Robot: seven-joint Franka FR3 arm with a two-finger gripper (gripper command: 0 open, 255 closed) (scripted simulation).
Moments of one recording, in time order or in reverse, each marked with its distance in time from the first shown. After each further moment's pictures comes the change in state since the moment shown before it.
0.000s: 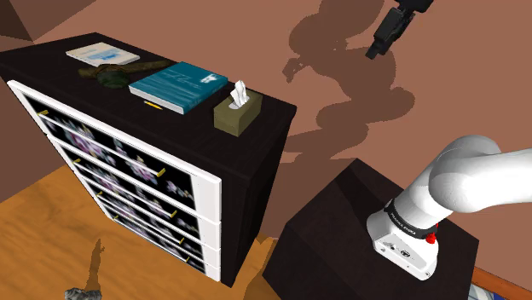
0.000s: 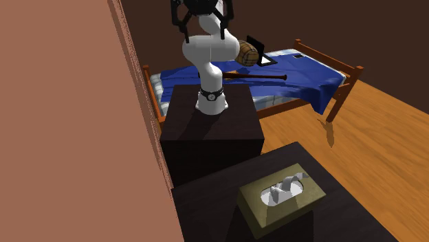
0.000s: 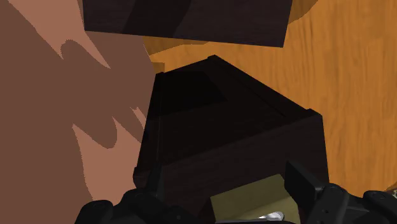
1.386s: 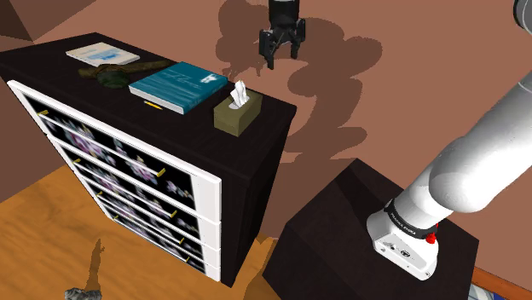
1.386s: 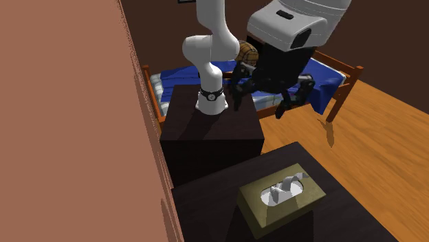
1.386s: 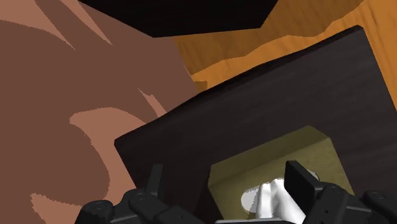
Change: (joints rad) arm 0.009 0.824 0.334 0.552 -0.199 0.024 0.486
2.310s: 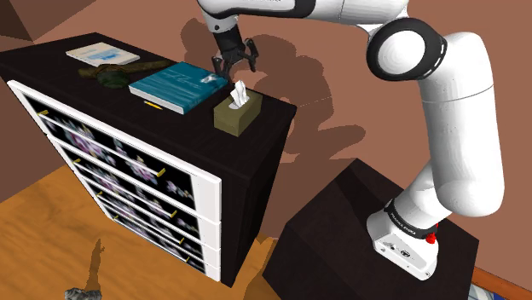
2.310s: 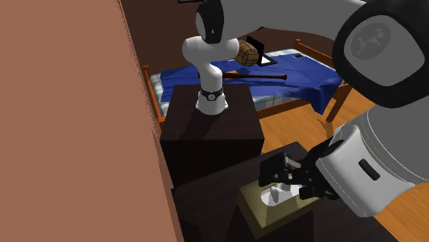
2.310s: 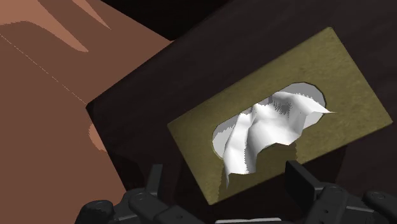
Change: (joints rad) arm 0.184 0.717 -0.021 0.794 -0.235 -0.303 0.174
